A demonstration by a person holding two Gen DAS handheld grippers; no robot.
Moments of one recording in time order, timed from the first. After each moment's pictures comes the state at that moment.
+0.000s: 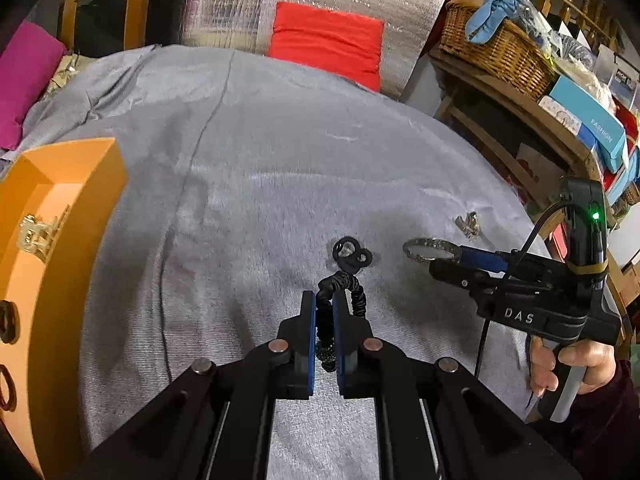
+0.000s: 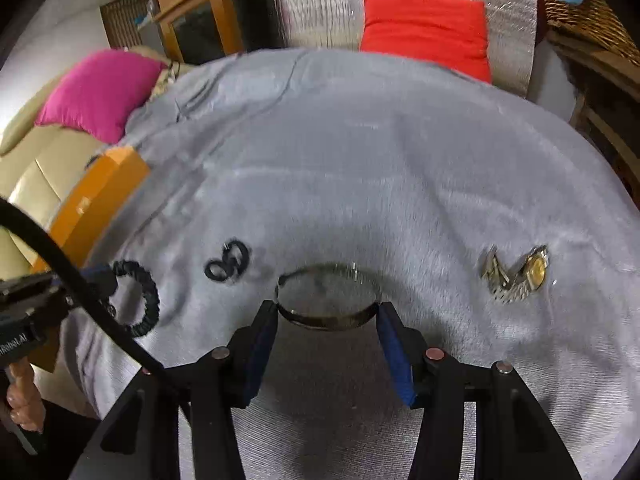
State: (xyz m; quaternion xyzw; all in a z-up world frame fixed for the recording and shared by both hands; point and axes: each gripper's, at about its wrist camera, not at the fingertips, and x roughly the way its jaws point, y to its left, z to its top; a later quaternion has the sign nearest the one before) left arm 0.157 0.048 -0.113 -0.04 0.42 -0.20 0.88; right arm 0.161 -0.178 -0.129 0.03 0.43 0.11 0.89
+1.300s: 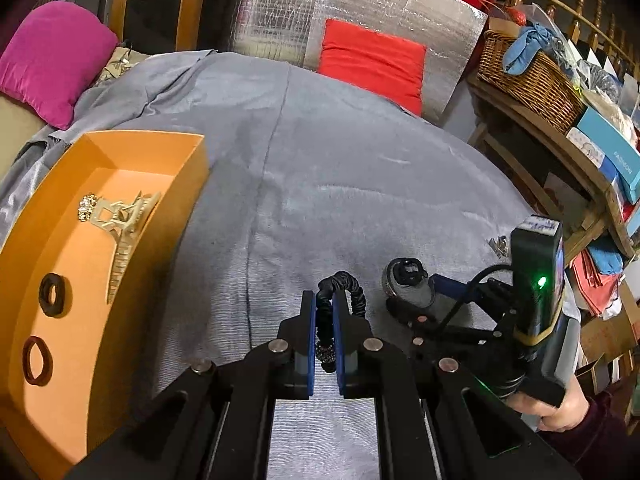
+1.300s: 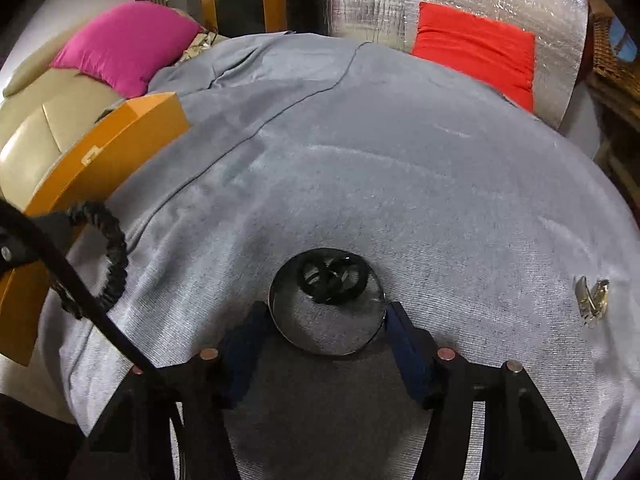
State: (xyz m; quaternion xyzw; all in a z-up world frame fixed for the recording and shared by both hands) left arm 0.147 0.103 -0.105 -0.06 0.41 -0.14 0.90; right arm 0.167 -0.081 -0.162 -0.04 0.43 0.13 0.89
